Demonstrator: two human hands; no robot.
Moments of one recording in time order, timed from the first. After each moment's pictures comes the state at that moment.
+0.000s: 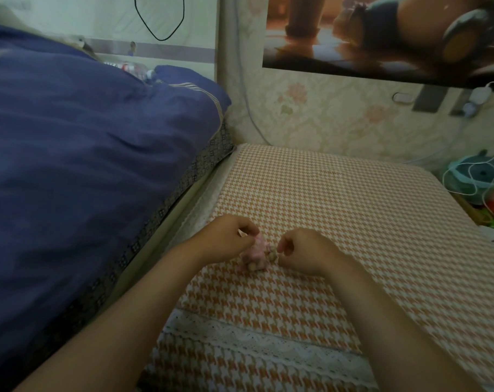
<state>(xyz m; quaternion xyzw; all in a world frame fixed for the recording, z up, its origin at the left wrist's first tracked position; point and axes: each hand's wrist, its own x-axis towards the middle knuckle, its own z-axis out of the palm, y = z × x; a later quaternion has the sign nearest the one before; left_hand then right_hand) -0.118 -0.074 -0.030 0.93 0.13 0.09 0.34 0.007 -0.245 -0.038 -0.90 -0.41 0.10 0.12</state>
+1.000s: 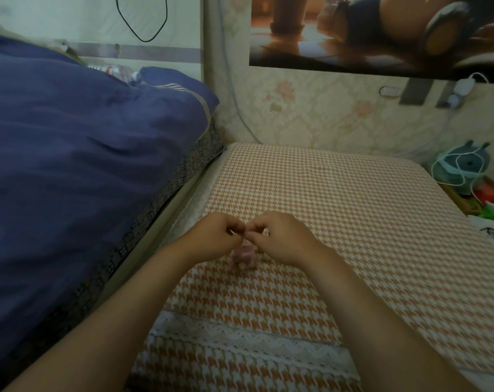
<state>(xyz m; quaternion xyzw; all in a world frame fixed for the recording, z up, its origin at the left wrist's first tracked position) -0.119 -0.083 -0.020 0.92 0.12 0.09 0.37 -0.015 -0.232 -0.013 -0.84 -0.49 0.04 0.23</state>
